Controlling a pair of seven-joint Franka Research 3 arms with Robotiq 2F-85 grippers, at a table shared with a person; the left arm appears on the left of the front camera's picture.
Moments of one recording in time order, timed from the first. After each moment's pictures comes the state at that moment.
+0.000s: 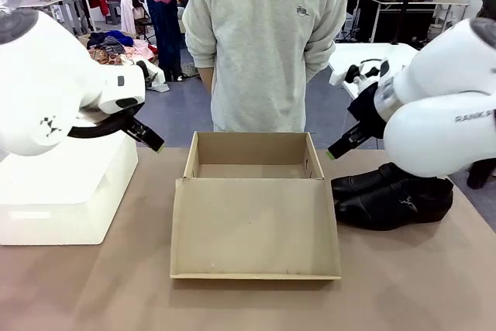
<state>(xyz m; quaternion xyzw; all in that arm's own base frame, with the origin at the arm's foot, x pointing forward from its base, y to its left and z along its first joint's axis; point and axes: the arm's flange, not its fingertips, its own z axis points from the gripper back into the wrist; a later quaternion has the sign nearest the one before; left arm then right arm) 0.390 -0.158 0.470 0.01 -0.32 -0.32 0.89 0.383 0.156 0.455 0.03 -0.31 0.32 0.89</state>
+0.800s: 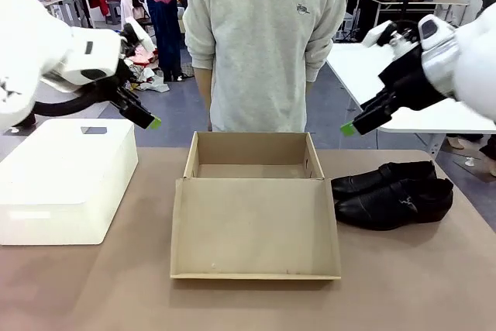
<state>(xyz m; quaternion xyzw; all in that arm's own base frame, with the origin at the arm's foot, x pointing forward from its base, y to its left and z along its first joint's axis) 0.370 -0.145 0.529 -0.03 -0.37 -0.44 0.82 0.362 0.117 0.515 0.12 -0.36 0.41 0.83</state>
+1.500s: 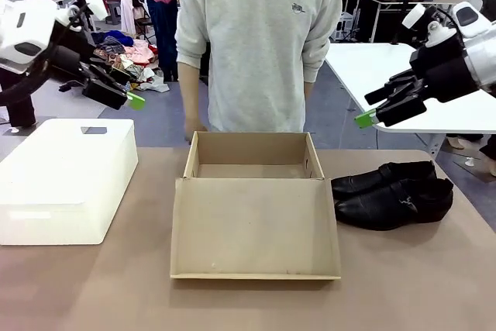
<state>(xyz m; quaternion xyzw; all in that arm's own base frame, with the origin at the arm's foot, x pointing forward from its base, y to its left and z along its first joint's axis) 0.358 -0.100 0.561 -0.13 -0.42 -0.49 0.75 0.351 0.087 0.530 0.22 -0.38 0.47 0.77</state>
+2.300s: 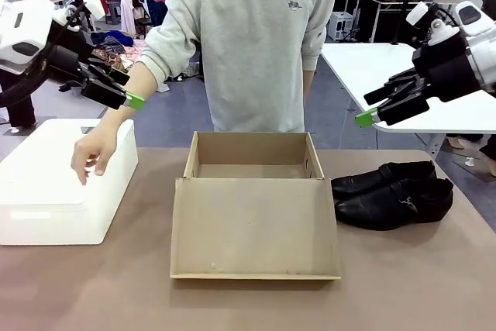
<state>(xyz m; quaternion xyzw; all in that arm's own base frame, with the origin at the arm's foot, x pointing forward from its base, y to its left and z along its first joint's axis) 0.358 -0.099 0.561 -0.14 -0.42 -0.48 0.75 0.348 0.087 0.532 0.23 -0.37 0.46 0.77</state>
